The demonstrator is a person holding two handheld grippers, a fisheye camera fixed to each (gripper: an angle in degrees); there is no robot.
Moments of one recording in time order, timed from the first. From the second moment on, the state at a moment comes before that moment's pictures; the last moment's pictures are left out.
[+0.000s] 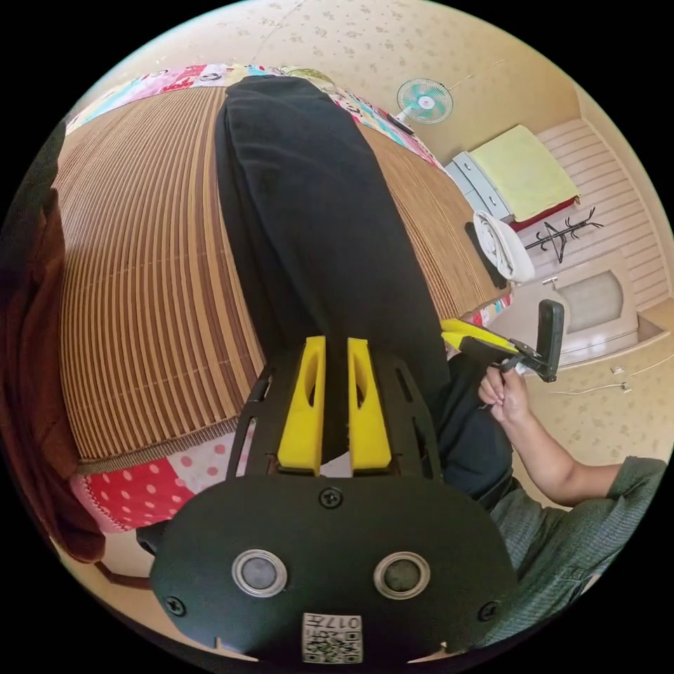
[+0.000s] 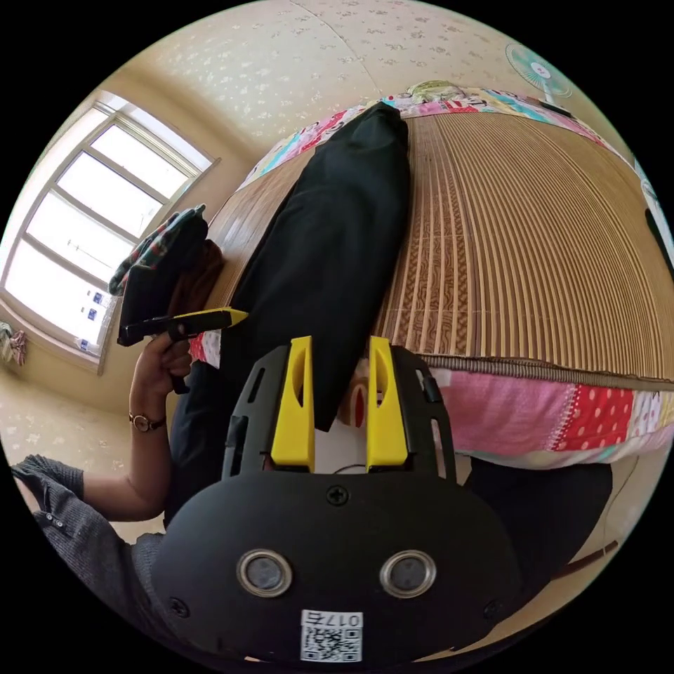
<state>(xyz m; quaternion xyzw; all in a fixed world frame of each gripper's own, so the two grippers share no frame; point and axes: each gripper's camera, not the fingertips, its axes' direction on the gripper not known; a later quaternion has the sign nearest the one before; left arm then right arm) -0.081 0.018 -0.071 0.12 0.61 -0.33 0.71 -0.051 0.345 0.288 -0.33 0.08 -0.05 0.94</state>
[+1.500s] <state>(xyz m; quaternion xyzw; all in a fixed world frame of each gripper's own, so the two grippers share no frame) 0.004 0.097 -0.144 0.16 0.61 -0.23 0.75 -0.061 0.288 0.116 -0.40 0.02 -0.07 0.91</state>
